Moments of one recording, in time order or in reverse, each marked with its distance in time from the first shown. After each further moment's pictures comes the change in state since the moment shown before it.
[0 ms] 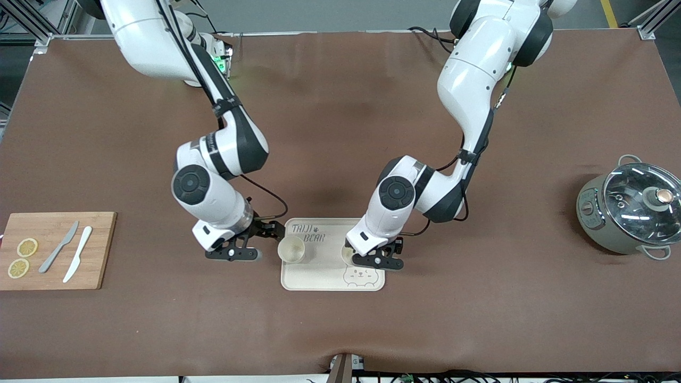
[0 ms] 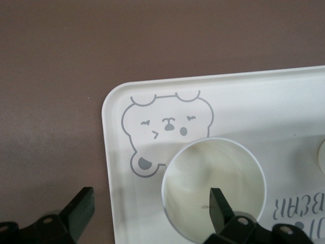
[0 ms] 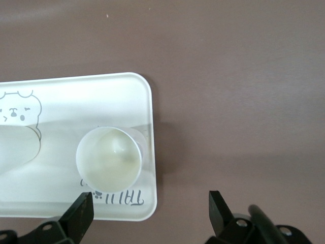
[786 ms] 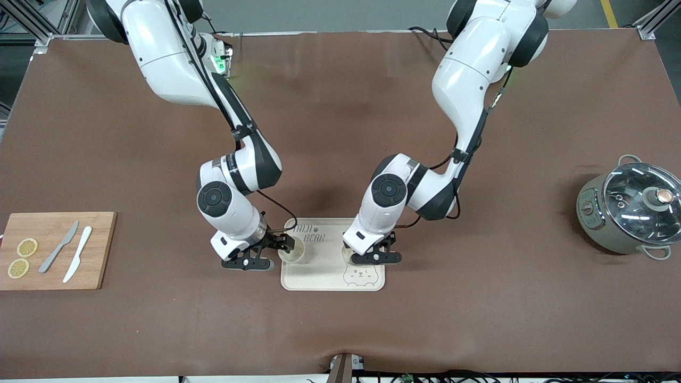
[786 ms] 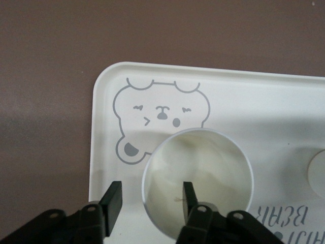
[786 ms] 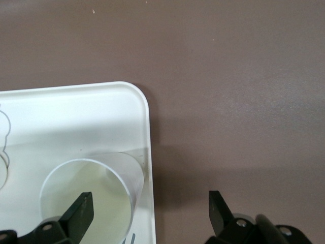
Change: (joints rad) left arm -0.022 0.010 0.000 0.000 -0.009 0.000 -0.160; right arm 0.006 0.128 -0.001 0.035 0.000 0.133 0.004
